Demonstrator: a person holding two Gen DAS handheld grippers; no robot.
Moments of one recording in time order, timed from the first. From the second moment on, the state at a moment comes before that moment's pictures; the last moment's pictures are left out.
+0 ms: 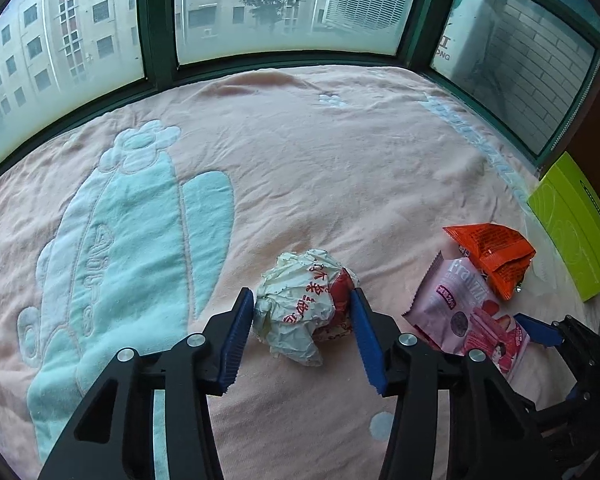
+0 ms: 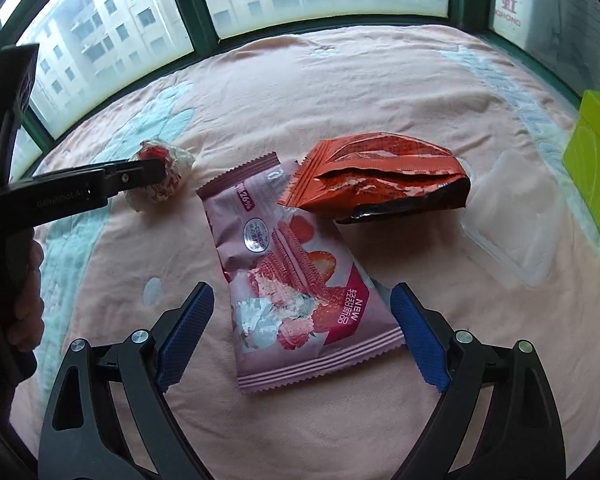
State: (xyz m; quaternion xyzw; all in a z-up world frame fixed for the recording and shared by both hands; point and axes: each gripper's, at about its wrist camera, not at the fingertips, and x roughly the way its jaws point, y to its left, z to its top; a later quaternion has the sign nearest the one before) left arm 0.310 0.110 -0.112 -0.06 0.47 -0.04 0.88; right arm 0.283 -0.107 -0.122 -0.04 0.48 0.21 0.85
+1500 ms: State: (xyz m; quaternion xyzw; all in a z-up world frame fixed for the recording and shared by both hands) left arm 0.221 0.097 -0.067 -0.09 0.44 -0.06 0.89; right arm 0.207 -0.140 -0.093 0.04 0.47 0.16 0.86
